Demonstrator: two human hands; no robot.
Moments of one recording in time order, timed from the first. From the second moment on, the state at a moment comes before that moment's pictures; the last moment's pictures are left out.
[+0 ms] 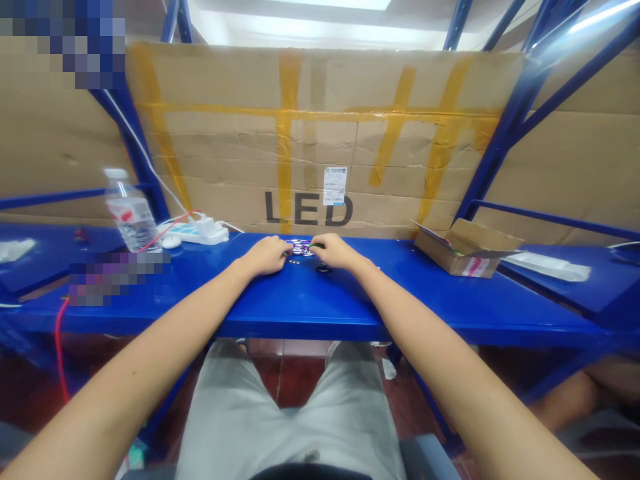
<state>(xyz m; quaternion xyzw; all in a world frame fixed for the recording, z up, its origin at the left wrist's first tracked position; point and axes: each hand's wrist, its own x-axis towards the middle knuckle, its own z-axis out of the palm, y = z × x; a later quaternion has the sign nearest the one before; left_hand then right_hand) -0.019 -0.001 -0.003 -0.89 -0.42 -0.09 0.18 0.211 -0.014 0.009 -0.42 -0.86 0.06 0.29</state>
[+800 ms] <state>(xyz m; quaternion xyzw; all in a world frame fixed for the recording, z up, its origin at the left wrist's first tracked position) 0.006 0.009 -0.002 -0.90 -0.33 -0.03 0.28 0.211 -0.017 0.011 -0.42 -0.86 0.07 0.29</state>
